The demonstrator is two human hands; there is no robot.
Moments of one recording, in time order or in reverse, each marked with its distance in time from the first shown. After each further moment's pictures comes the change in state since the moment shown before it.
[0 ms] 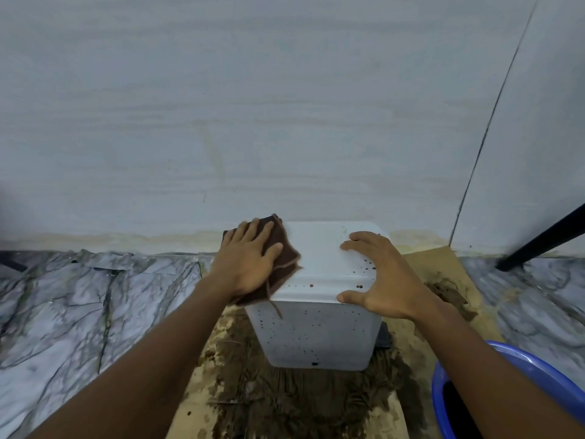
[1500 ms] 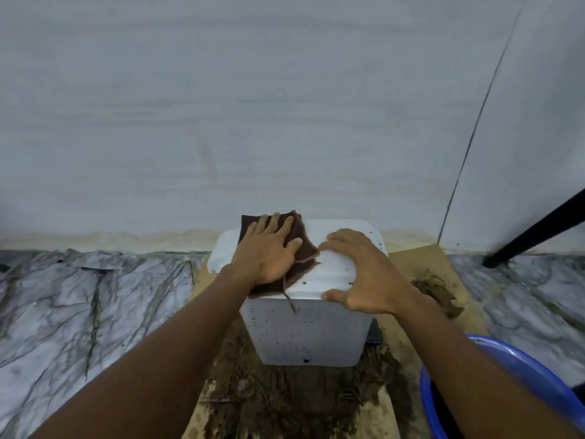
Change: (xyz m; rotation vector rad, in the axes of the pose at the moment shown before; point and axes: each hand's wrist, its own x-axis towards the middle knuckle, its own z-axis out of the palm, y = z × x) left_hand 0.016 0.047 0.000 -0.033 -0.065 0.092; right_hand 0.003 -0.011 0.002 -0.077 -0.012 -0.088
